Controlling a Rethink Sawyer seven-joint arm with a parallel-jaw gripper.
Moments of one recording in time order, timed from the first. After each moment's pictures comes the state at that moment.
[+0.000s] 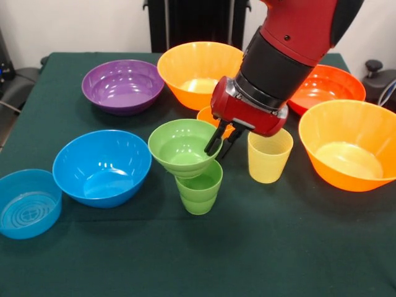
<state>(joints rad) 0.15 -0.24 -0.43 1.07 -0.07 0.67 1.90</state>
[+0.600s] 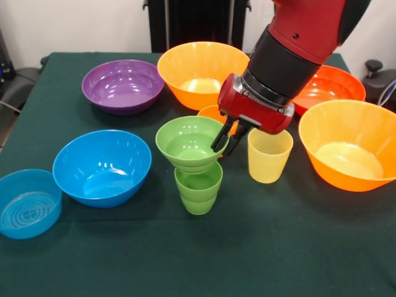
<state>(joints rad) 0.17 -0.24 -0.44 1.08 -0.07 0.67 1.96</state>
